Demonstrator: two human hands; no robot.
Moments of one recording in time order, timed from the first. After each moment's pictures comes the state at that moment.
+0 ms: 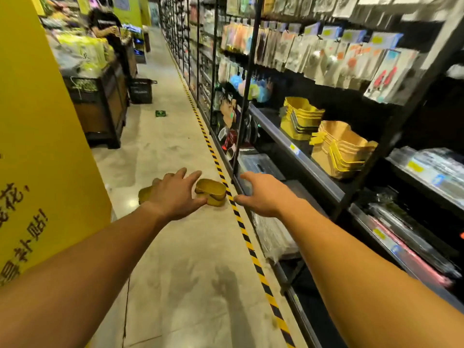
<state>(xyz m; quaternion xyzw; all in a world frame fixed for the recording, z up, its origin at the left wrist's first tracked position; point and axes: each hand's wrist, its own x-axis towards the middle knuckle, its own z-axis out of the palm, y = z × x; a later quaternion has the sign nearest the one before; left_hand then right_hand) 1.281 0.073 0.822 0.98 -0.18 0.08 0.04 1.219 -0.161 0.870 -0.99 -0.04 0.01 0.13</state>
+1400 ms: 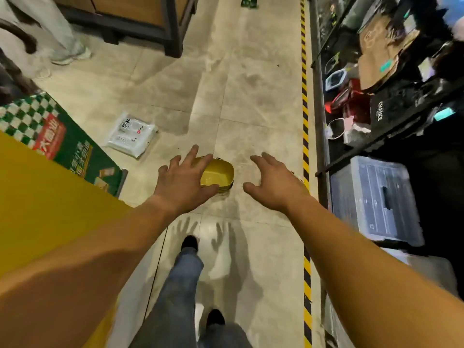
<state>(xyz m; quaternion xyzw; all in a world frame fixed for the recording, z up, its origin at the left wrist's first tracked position) 1.982 0.288 0.580 0.99 0.02 -0.08 0.11 2.031 0.060 0.627 -0.96 -0.14 0.19 0.13</state>
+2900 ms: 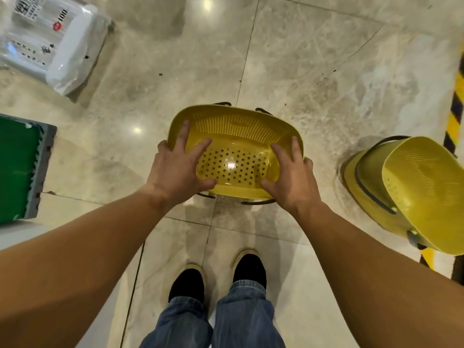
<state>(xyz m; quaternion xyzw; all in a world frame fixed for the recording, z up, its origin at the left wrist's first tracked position) 2.233 0.361 -0.066 0.97 0.06 -0.23 0.08 2.285 0.106 -0.060 -0.95 -0.07 0.26 0.16</state>
